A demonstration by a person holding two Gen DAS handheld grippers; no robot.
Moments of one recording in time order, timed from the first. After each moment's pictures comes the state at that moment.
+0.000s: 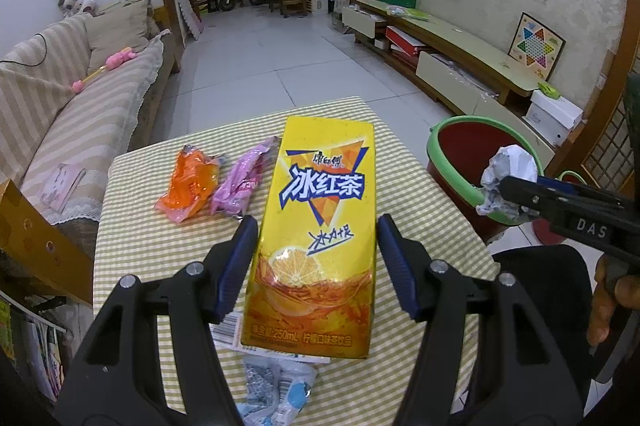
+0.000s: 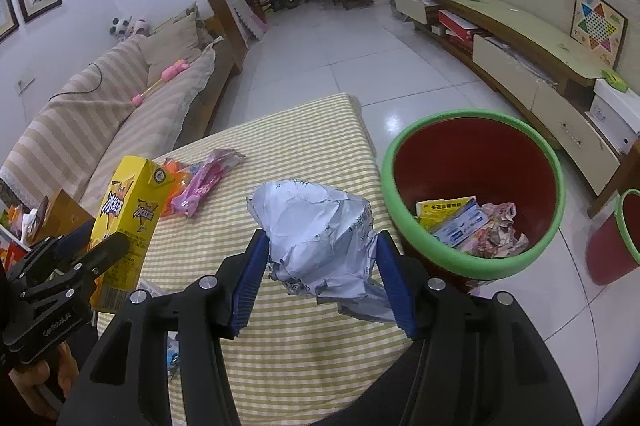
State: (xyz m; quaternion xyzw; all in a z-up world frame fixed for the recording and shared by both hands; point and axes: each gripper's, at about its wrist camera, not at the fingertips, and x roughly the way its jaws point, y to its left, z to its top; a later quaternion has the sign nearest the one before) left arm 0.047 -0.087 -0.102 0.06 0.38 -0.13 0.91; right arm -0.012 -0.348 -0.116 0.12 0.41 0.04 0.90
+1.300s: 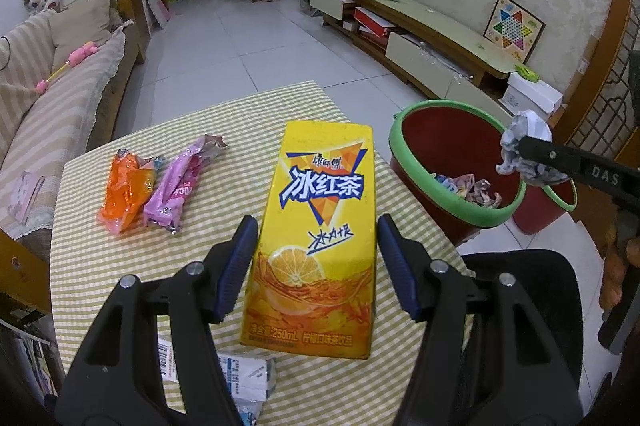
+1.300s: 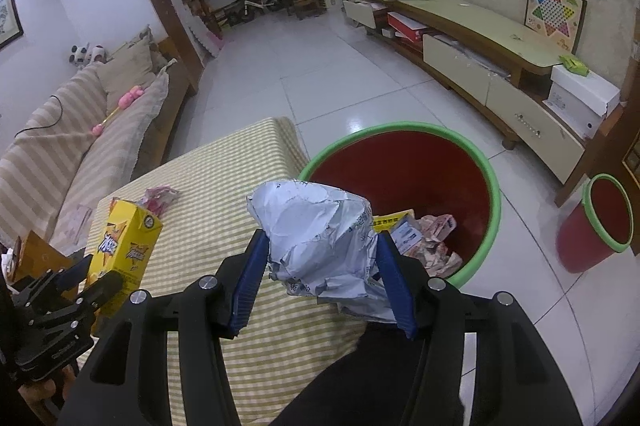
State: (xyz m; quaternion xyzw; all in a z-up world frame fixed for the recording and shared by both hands) left arm 0.076 -0.134 -0.128 0.07 0.41 -0.18 0.89; right arm -0.001 -0.425 -0.111 0.14 0.40 -0.03 0.90
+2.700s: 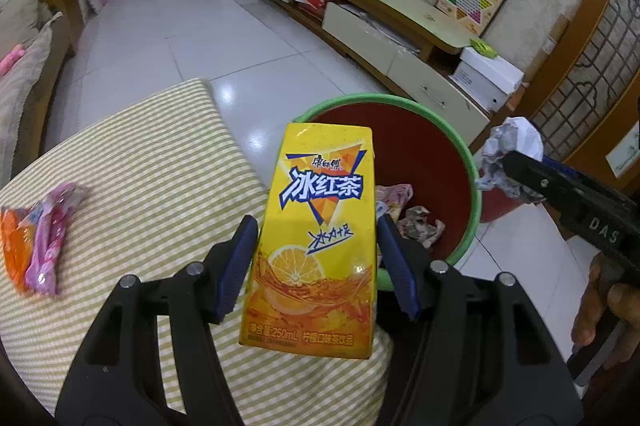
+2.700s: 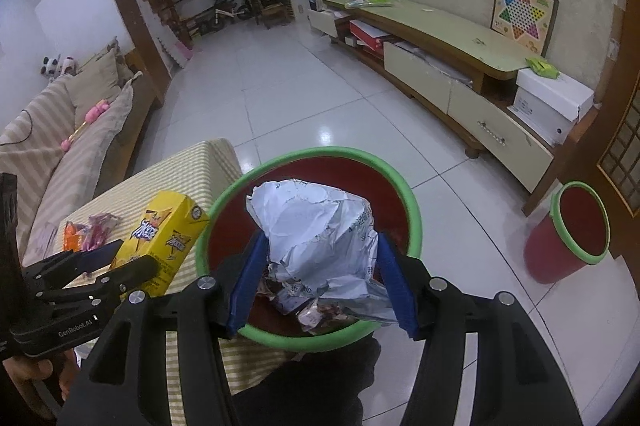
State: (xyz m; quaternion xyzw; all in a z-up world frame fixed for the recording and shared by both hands) left arm 0.138 -0.277 -0.150 0.06 0.46 -0.28 0.84; right arm 0.015 -0.513 -0.126 0.13 0.39 -0.09 0.91
